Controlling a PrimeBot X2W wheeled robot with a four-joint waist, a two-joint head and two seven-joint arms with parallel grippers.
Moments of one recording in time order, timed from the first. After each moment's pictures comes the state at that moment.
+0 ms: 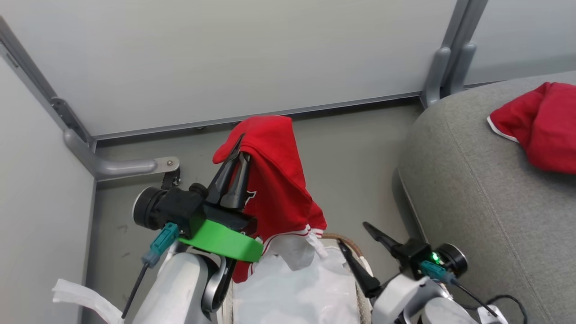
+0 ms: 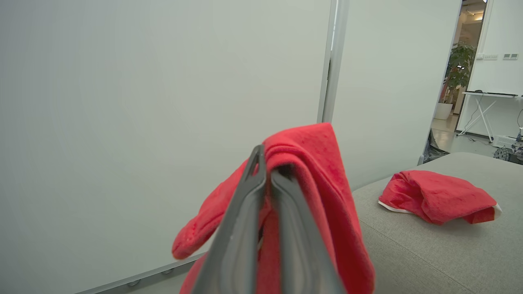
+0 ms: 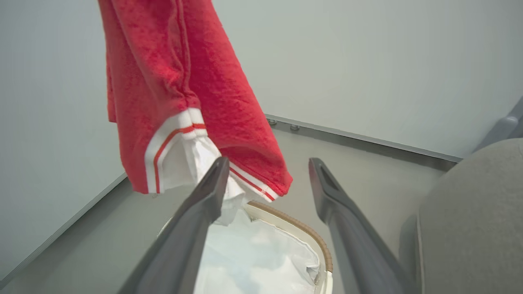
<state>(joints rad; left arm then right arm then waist) -0.31 0.05 -0.38 0.16 -0.28 -0.13 -0.26 -0.22 -0.11 0.46 0.43 0.22 0.13 -0.26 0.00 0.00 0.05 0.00</state>
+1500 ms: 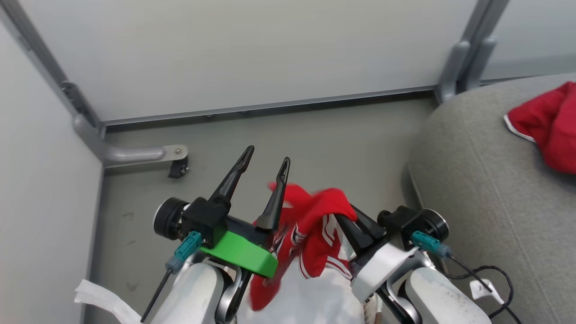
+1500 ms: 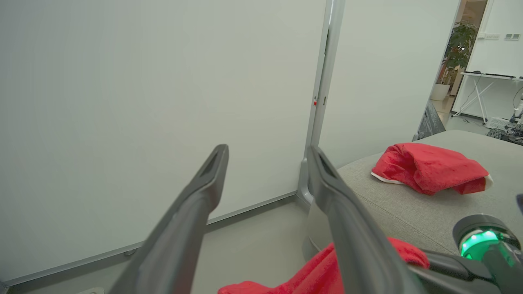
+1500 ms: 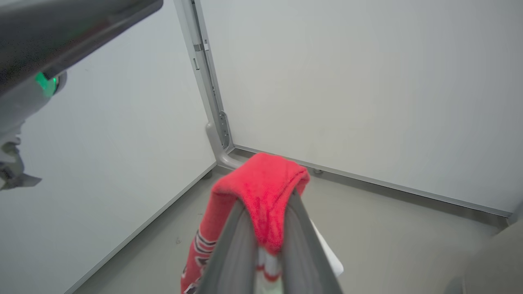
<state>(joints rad) -0.30 0.05 -0.47 0.20 -0.29 -0.11 -0.26 -0.33 -0.08 0.51 0.36 0.29 0.13 -0.26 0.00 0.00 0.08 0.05</state>
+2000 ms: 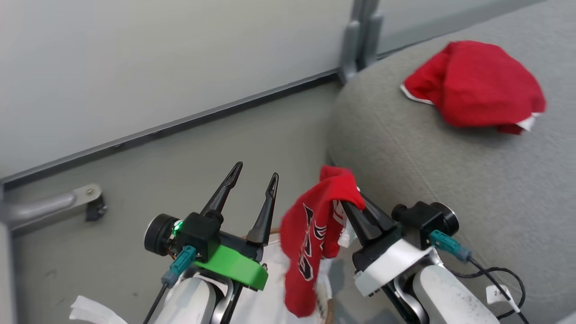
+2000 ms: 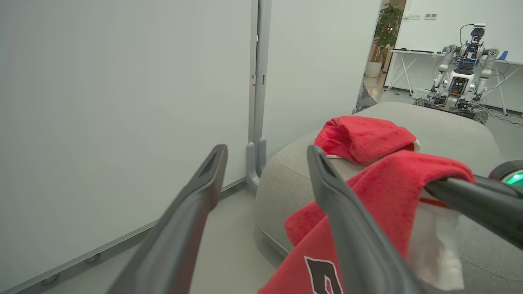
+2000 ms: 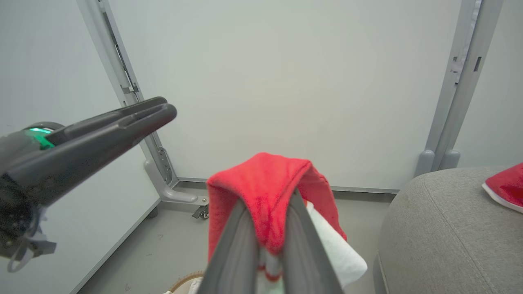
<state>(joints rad) -0.23 0.05 -0.42 0.20 -0.23 -0.13 -0.26 -0.28 -0.07 0.44 0.20 0.28 0.13 -0.26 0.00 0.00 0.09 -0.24</state>
